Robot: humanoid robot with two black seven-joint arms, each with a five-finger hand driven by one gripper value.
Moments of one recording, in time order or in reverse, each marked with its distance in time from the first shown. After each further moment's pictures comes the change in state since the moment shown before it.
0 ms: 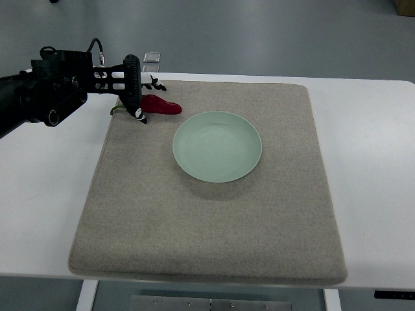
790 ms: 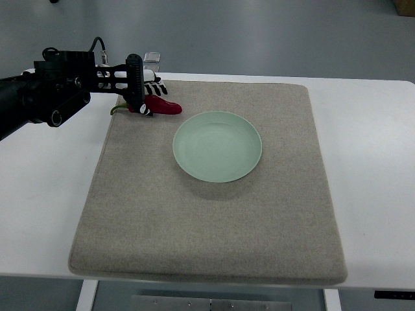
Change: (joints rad) left arm 0.006 -0.008 -0.003 -0.004 -0.003 0.029 0.000; right arm 0.000 0.000 0.000 0.000 0.000 0.000 0.000
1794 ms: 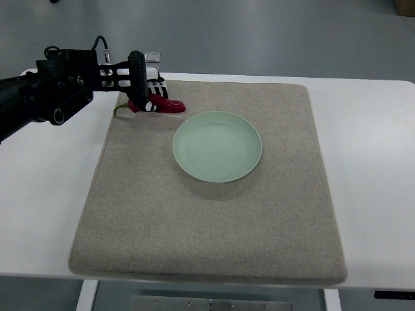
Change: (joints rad) left arm -0.009 -0.008 -0.064 0.000 -0.024 -0.013 0.000; right arm 0.000 0.000 0.000 0.000 0.000 0.000 0.000
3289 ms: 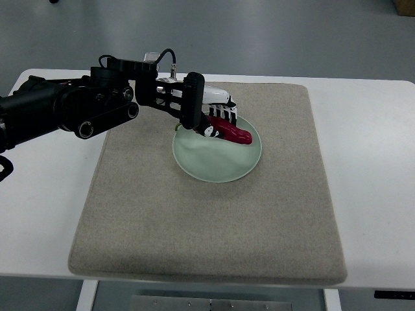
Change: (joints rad) left arm -0.049 -0.018 -0.017 -0.362 0.094 0.033 -0.050; right arm 0.000 0.000 0.000 0.000 0.000 0.000 0.000
